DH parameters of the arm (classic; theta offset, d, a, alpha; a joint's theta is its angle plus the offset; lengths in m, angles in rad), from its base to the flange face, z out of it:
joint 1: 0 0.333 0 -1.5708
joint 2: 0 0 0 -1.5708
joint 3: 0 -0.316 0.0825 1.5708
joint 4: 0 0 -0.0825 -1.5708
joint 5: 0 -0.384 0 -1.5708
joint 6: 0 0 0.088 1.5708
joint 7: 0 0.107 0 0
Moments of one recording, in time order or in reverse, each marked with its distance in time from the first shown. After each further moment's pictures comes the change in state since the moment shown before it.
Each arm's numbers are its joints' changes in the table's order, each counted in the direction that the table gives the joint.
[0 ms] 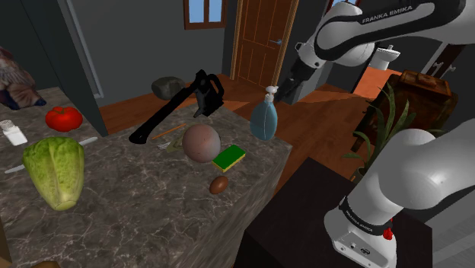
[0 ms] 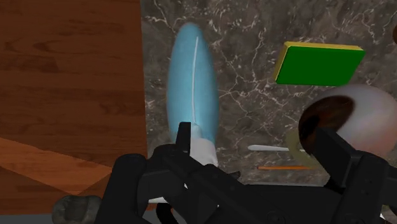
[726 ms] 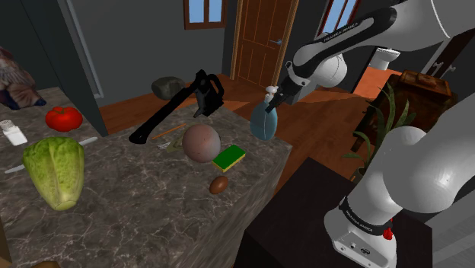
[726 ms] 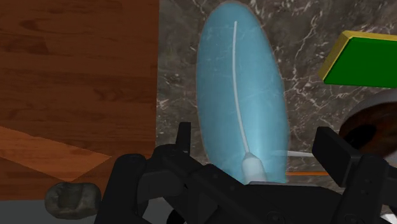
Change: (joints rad) arm 0.180 0.273 0.218 -0.010 -0.223 0.301 -0.294
